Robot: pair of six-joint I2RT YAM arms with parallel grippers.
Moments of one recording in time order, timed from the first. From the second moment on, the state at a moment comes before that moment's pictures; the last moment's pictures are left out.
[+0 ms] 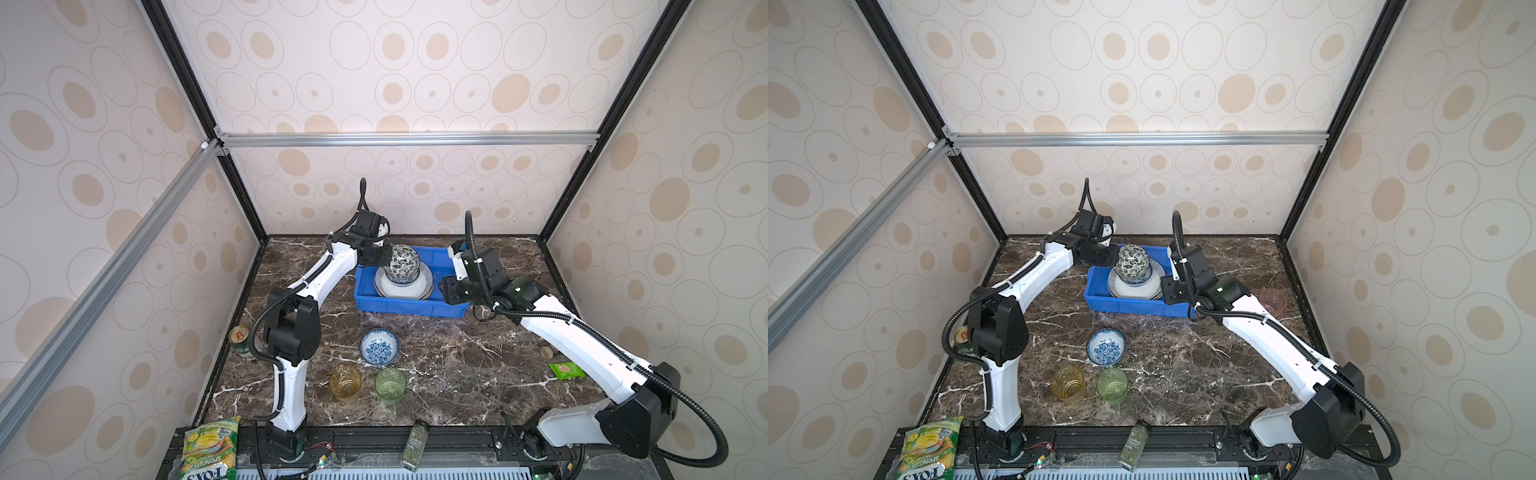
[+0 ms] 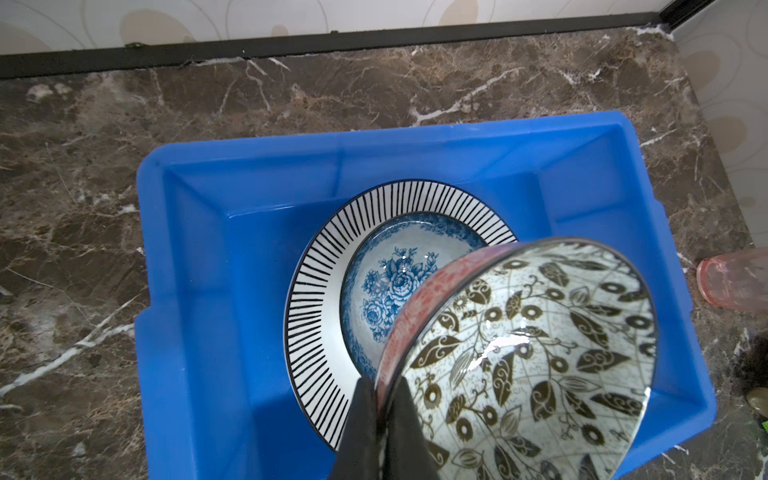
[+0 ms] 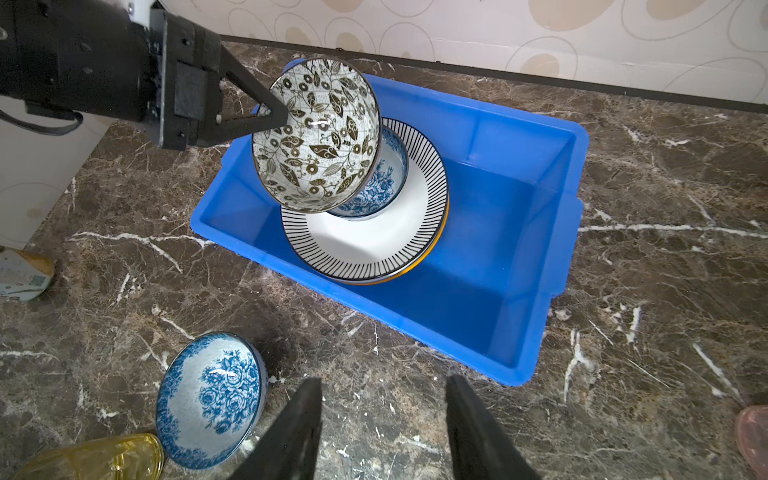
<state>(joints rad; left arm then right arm) -0.39 2.05 1.89 -0.73 0.15 -0.22 0.61 1.37 1.29 -0.66 0.11 0.29</state>
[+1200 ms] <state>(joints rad) -0.39 2.18 1.97 -0.79 0.17 -0.20 0.61 1.36 1.28 -0.66 0.11 0.29</state>
